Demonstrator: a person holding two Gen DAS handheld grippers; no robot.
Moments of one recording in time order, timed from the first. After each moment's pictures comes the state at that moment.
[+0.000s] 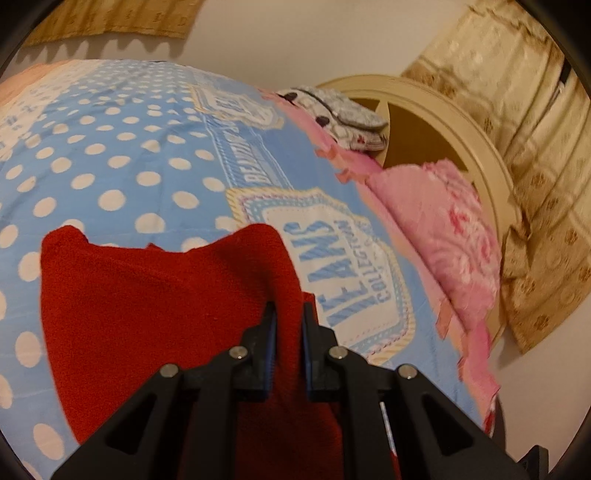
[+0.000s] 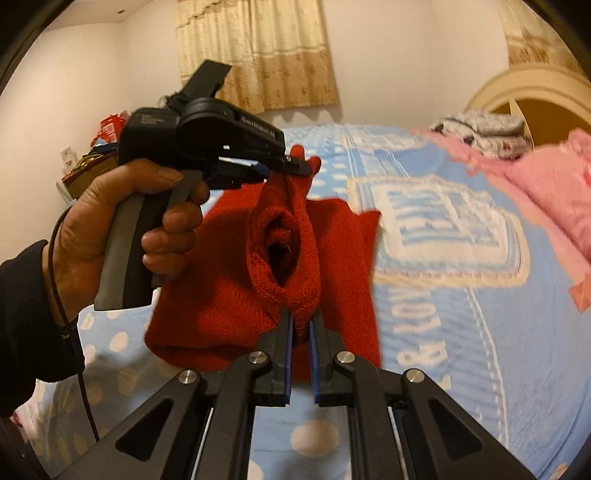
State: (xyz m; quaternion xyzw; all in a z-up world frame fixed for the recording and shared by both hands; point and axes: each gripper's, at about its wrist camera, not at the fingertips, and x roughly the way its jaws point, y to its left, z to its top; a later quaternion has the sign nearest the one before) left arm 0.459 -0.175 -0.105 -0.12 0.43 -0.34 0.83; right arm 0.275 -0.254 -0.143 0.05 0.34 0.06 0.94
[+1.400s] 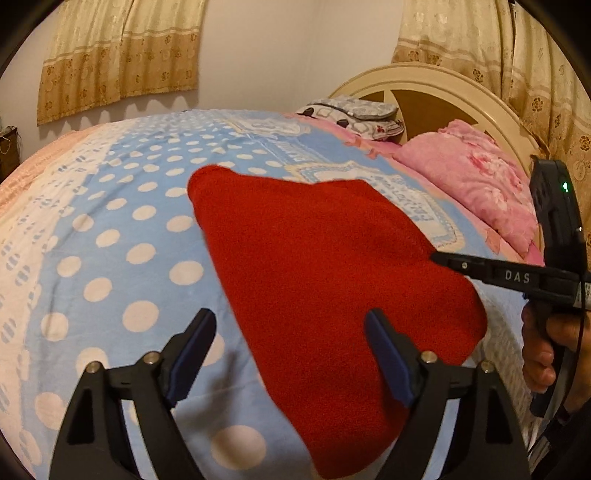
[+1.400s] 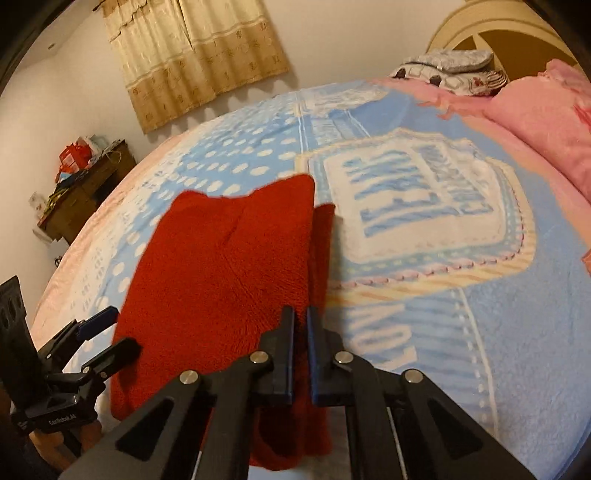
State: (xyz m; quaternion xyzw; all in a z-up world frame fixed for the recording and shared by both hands) left arm 0.343 -0.103 -0.143 0.01 0.35 -0.26 0.90; right arm 0.352 -0.318 -0.154 0.14 0.40 0.01 0.90
